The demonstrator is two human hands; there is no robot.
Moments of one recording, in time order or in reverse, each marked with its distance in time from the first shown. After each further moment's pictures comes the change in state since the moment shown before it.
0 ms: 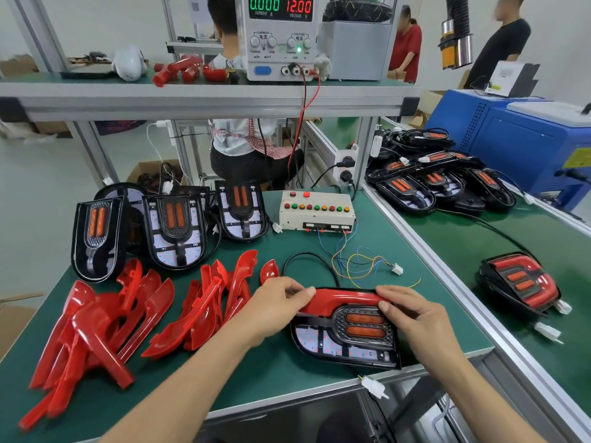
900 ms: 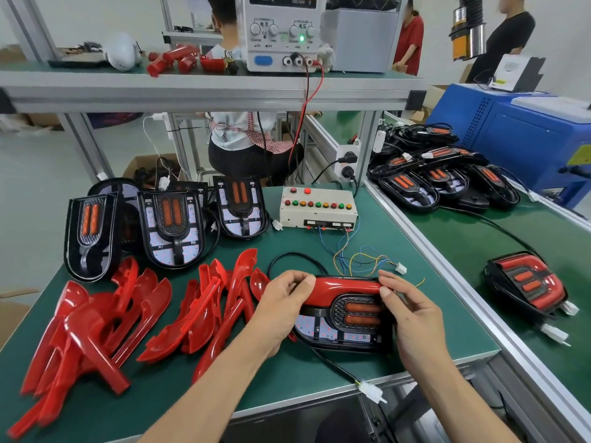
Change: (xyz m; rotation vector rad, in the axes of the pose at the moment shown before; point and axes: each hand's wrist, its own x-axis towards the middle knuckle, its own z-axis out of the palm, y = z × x) left_hand 0.006 -0.005 0.024 -0.577 0.050 0.080; right_hand 0.010 0.010 0.037 0.429 0.236 0.062
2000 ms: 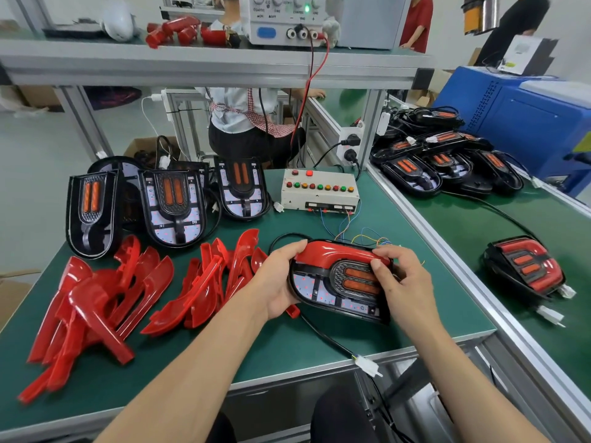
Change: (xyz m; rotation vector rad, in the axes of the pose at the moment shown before) left_hand 0.013 0.024 -0.002 -0.369 -0.084 -0.452; right_hand 0.006 -0.023 0.010 -0.572 -0.068 -0.147
